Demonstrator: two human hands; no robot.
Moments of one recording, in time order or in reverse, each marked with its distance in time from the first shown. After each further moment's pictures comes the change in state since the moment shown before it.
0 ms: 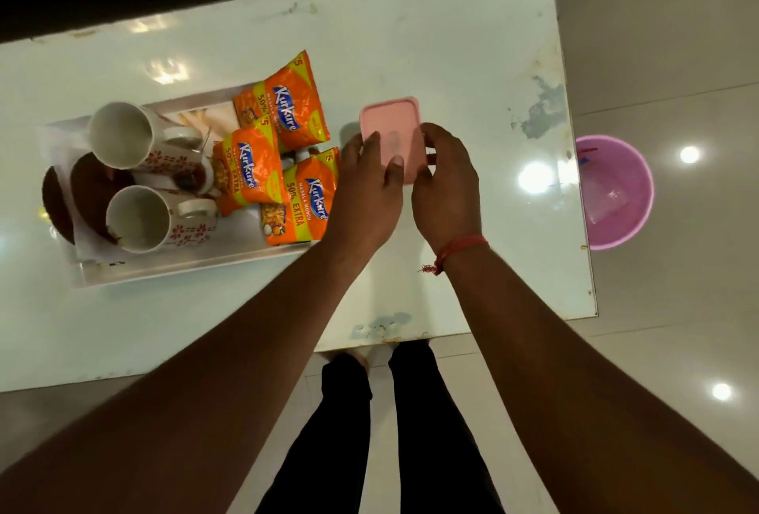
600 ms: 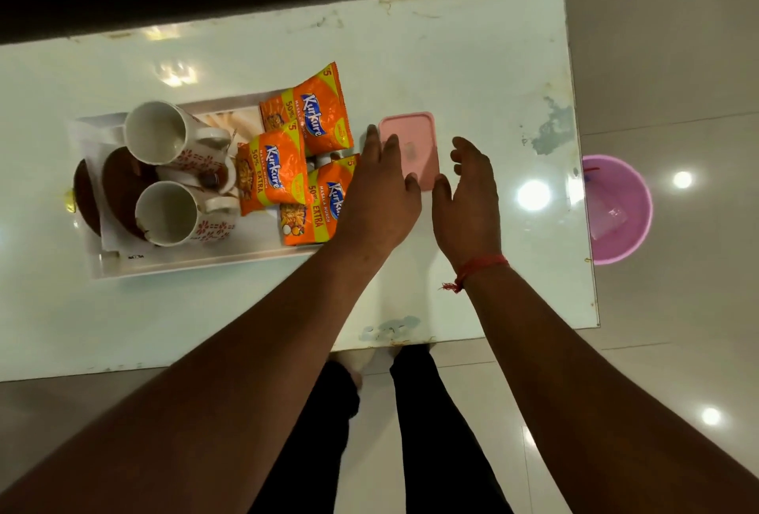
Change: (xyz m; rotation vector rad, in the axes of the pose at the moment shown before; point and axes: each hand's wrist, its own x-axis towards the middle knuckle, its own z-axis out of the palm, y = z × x) left_hand -0.005 0.007 -0.022 0.248 -0.048 0.073; right_hand -0.016 -0.003 -0.010 -0.105 0.025 -0.022
